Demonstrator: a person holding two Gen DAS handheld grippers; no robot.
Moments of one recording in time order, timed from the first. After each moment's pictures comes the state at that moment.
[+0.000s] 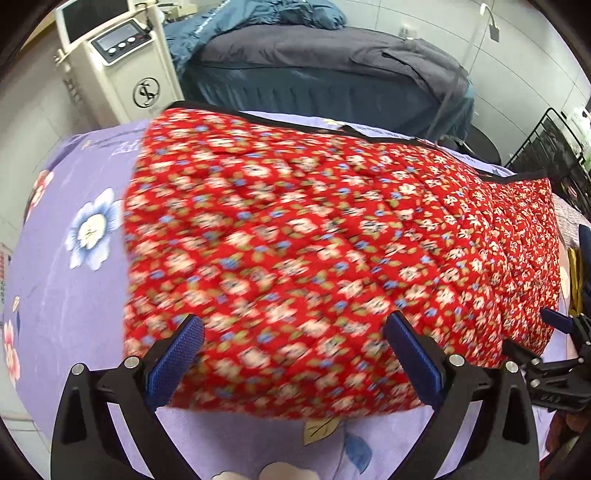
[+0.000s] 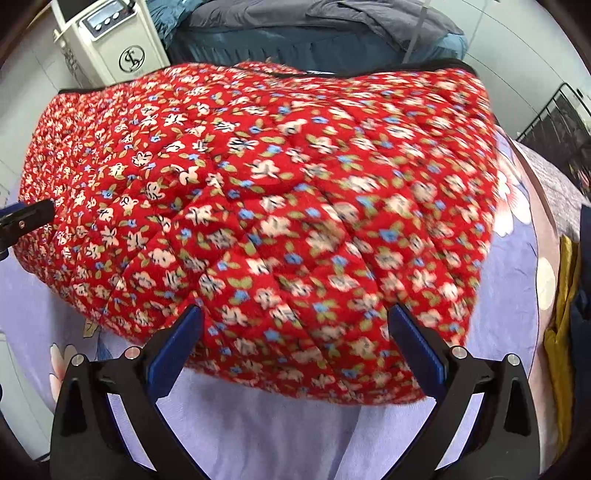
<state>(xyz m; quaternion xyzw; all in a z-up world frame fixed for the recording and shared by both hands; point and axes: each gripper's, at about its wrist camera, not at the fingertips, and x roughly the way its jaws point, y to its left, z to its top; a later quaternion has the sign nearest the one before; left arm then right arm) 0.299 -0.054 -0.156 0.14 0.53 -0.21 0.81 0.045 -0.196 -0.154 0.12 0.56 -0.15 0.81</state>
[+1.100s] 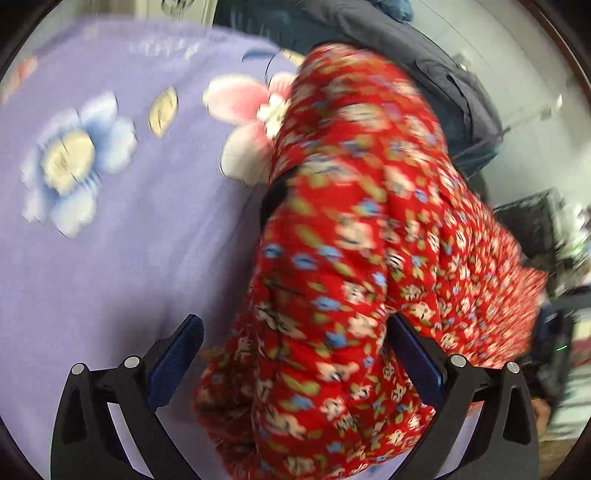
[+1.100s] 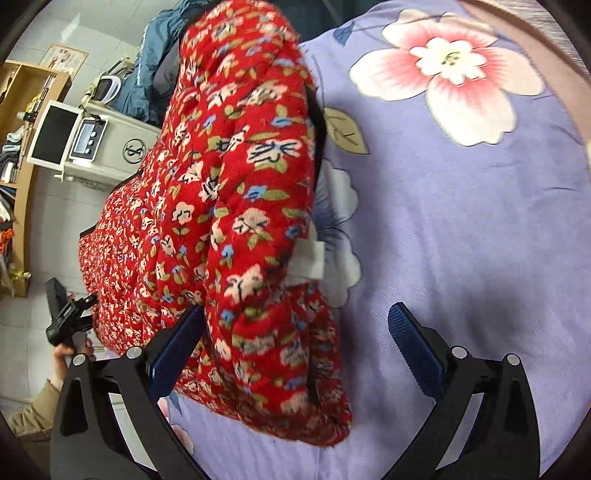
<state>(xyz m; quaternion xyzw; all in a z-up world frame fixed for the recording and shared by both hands) 0.441 0.034 -0.220 -0.06 0.66 -0.24 0.71 -0.039 -0.384 -0.218 0.42 0.50 -0.07 0.75</state>
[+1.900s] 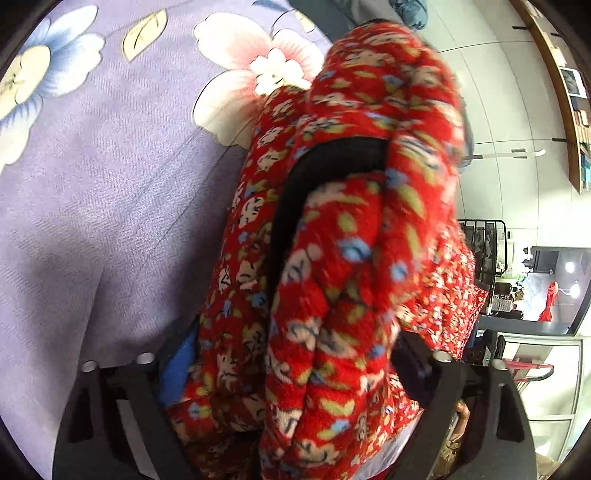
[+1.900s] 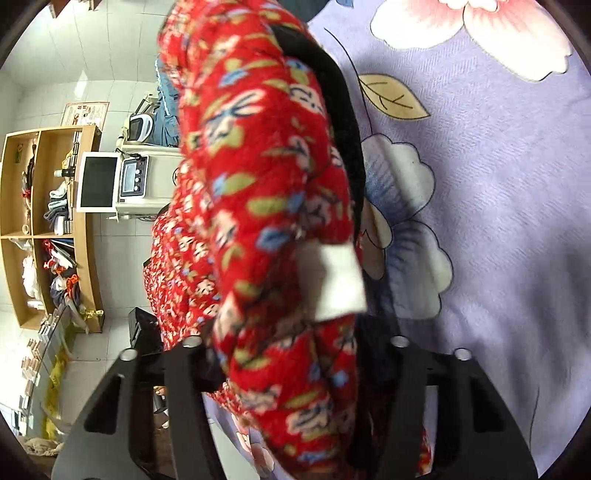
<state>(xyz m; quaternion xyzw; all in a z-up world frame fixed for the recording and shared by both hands) 0.450 0.047 -0.252 -0.18 0.69 -0.29 0.63 -0.075 -0.408 -0.260 0.56 0.43 0.00 0.71</state>
